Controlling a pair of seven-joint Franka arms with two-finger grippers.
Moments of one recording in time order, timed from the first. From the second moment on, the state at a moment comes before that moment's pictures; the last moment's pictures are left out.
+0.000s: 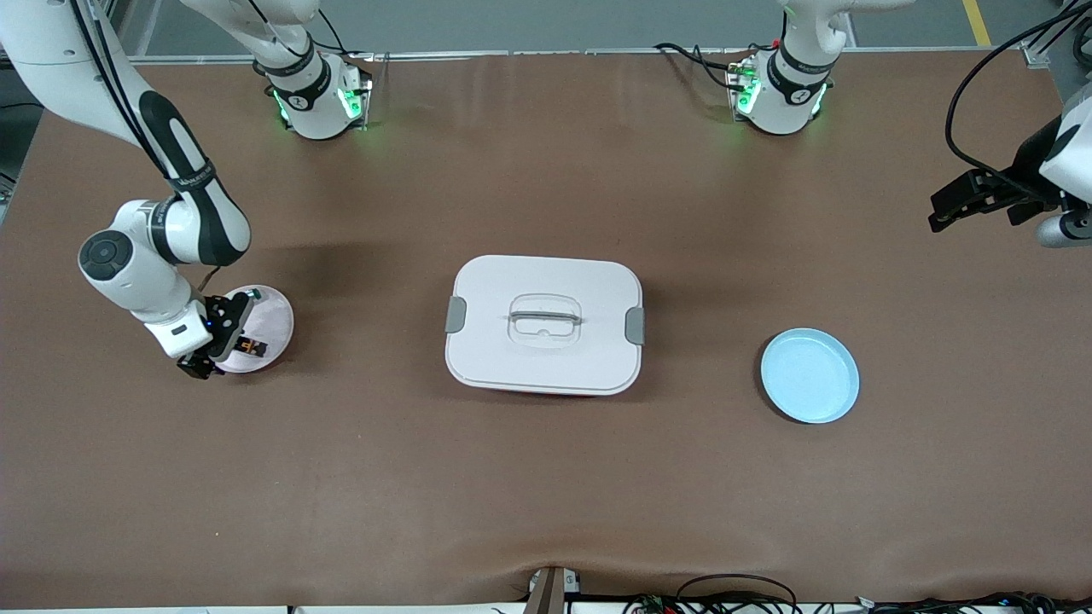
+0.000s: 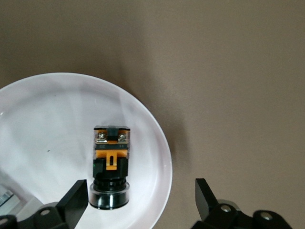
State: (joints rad) left arm -0.02 0.01 -0.04 -1.54 0.02 1.52 -0.13; right arm -0.19 0.41 0.03 -2.19 -0.16 2.74 -1.39
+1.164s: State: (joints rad) left arm -0.02 0.00 -0.04 -1.54 0.02 1.52 -0.13; right arm -0.17 0.38 0.06 -2.06 -0.16 2.39 -1.09
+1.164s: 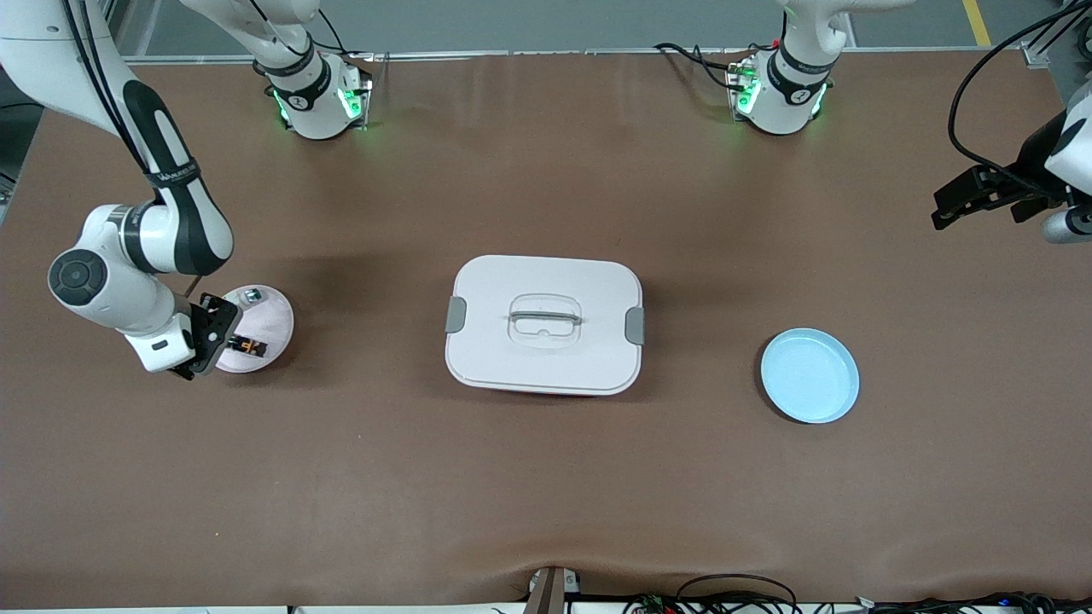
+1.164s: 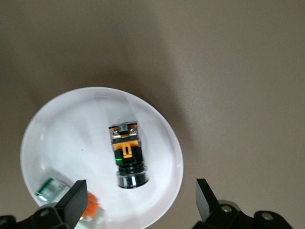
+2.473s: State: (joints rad) left arm -0.02 -0.03 -0.04 -1.53 0.02 1.48 -0.13; right arm -0.12 0.22 0.11 -1.85 -0.16 1.99 -0.07
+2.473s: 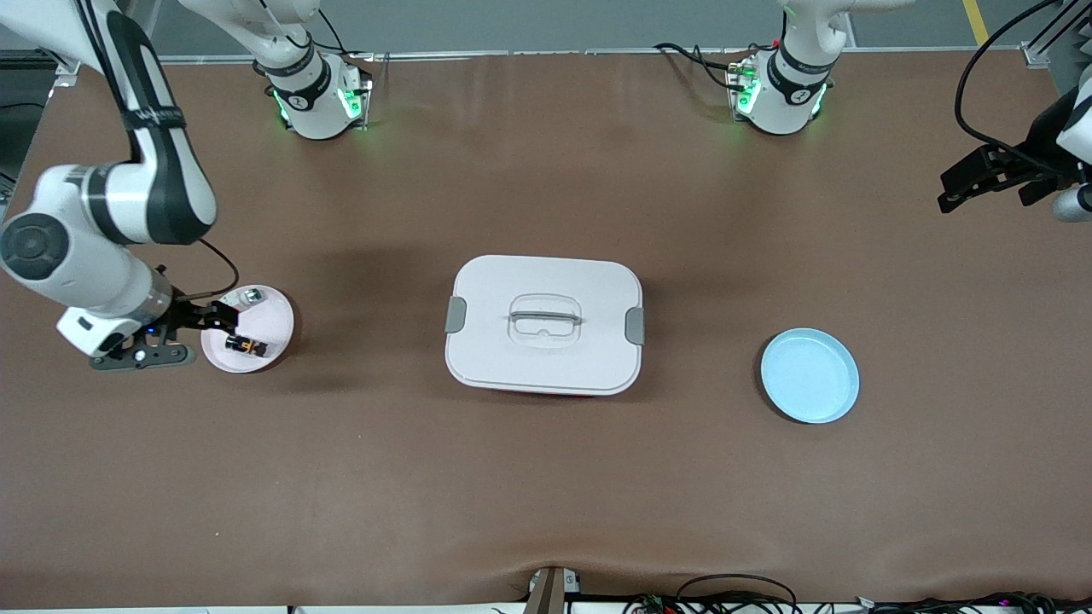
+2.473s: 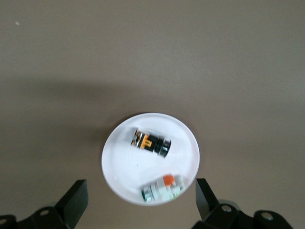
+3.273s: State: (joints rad) left arm -0.02 -0.04 -0.05 -1.53 0.02 1.48 -0.13; right arm -0.09 0.06 0.10 -1.68 -0.01 1.75 -0.04
